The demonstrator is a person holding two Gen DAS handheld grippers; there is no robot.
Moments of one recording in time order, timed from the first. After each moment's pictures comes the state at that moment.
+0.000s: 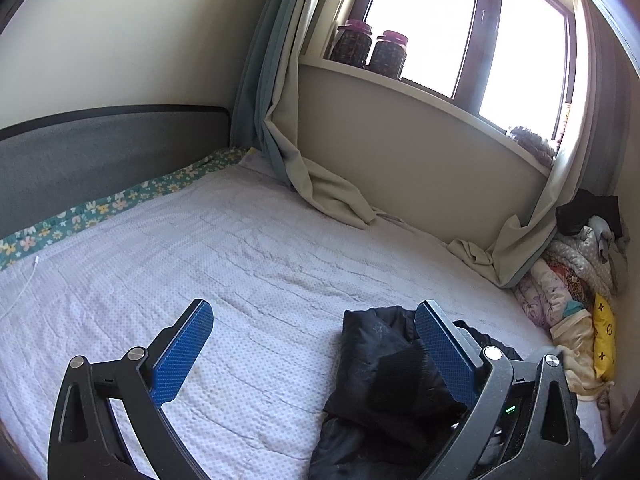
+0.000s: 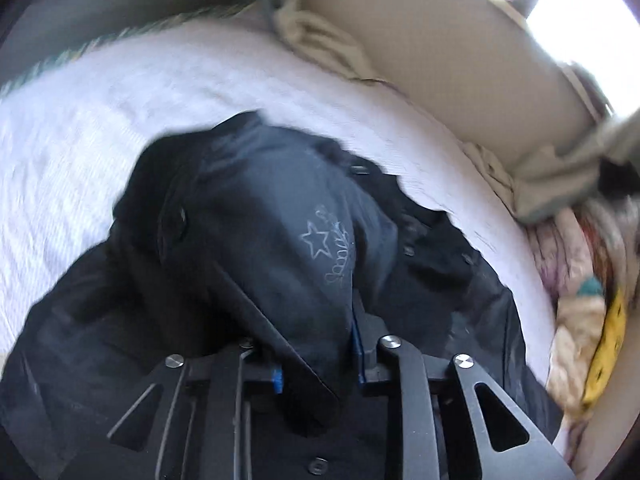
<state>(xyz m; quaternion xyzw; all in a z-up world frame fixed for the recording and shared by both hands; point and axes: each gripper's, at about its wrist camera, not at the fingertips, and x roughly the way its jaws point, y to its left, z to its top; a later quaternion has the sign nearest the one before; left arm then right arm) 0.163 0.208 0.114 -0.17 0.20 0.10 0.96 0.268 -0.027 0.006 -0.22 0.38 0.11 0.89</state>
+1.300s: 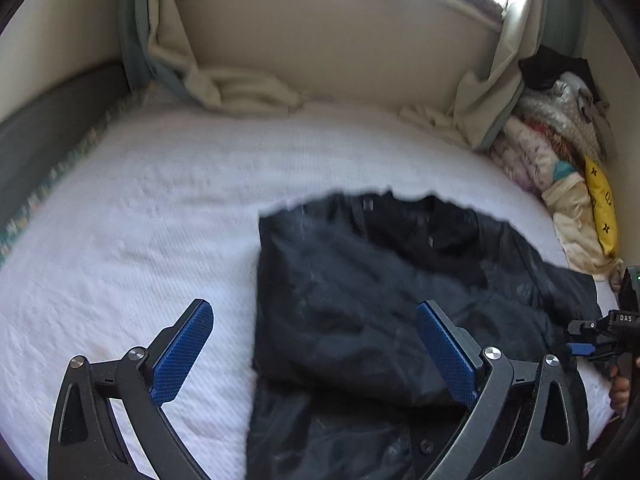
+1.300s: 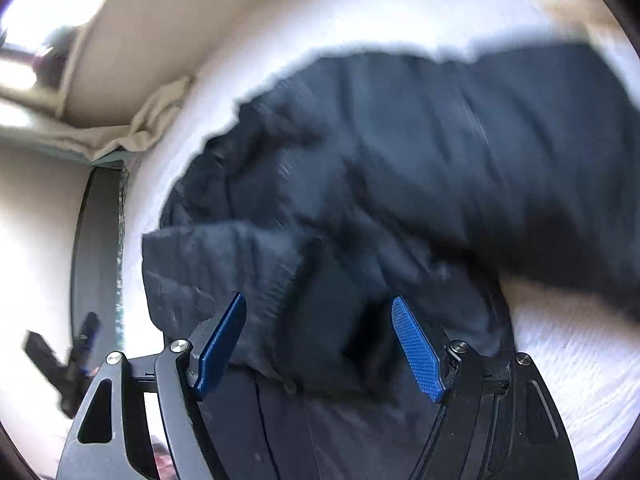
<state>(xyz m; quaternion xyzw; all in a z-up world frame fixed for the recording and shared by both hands) 0.274 0.111 0.037 -0.06 0.40 -0.03 0.91 0.286 -0.353 -0.053 0.35 0.57 0.11 0.74</state>
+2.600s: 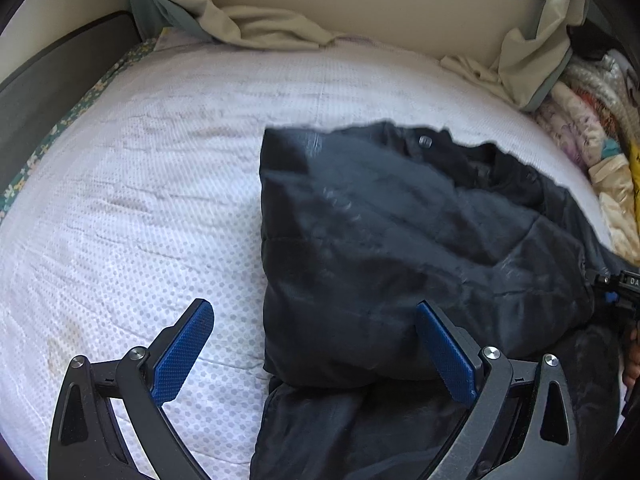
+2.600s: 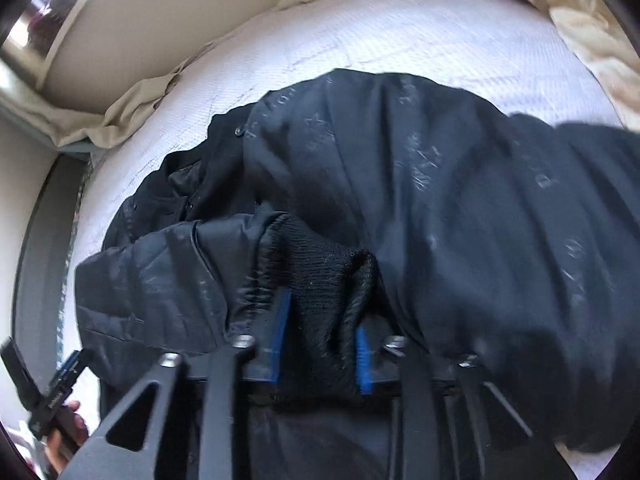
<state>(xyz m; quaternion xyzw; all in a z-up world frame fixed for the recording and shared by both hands) 0.314 0.124 -0.019 -0.05 0.45 0.03 0.89 0.363 -0.310 -0.051 0.23 0.52 0.06 0.82</state>
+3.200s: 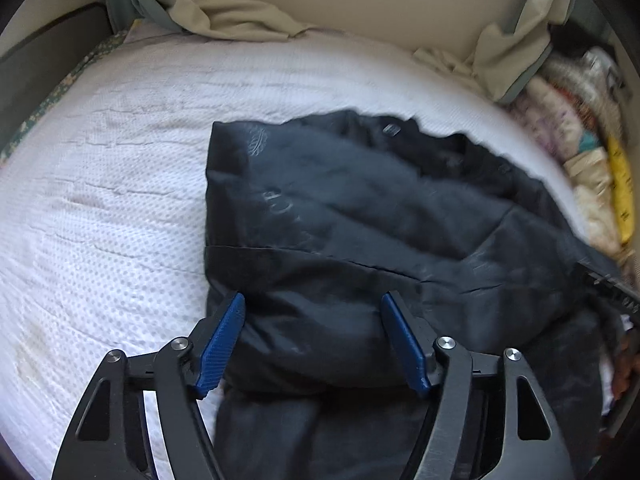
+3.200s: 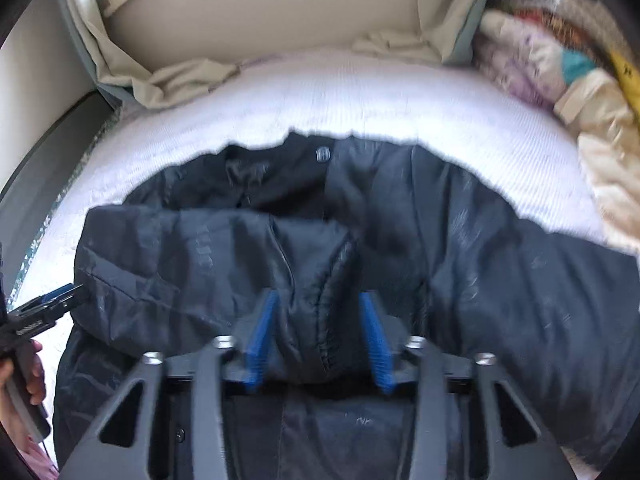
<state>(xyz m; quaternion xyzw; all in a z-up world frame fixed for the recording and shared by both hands) 0.327 0.109 -0.041 -0.06 0.47 -0.02 0.88 0.345 -0.241 -0.027 0.05 0.46 0.09 0.88</state>
